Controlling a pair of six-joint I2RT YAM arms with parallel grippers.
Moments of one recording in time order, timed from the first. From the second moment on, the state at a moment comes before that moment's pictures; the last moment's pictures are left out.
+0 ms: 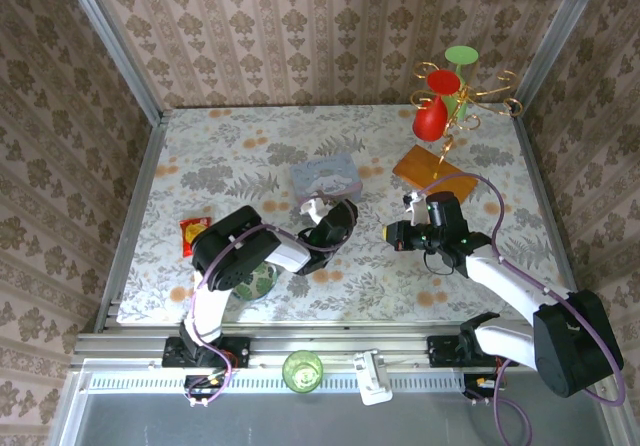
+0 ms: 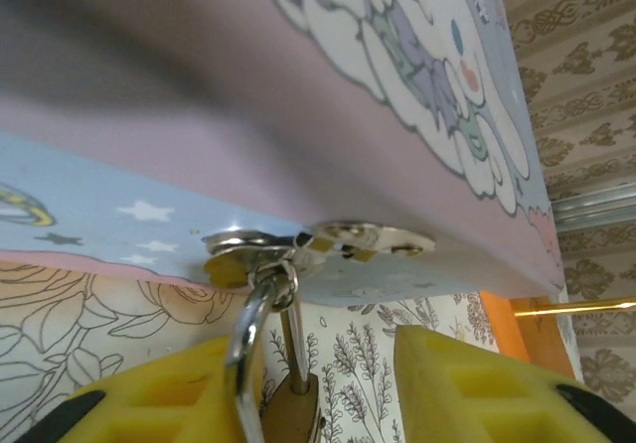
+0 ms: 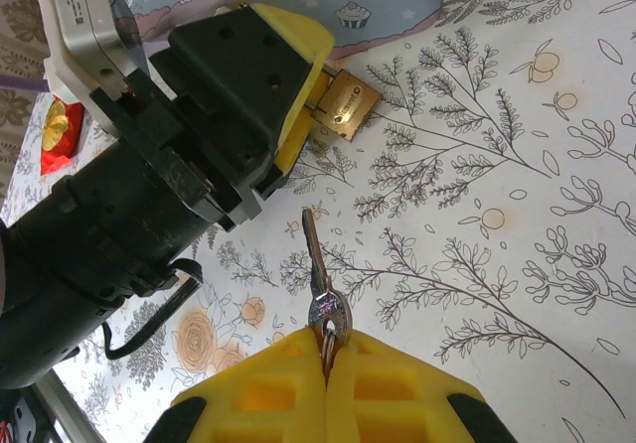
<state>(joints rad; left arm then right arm) -0.98 2.03 0.86 0.69 -0.49 -1.30 0.31 1.15 0.52 -0.11 -0.44 0.42</state>
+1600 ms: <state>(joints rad) -0.99 1.84 0.49 0.92 -0.30 -1.26 0.42 1.60 0.59 0.07 -0.64 0.44</state>
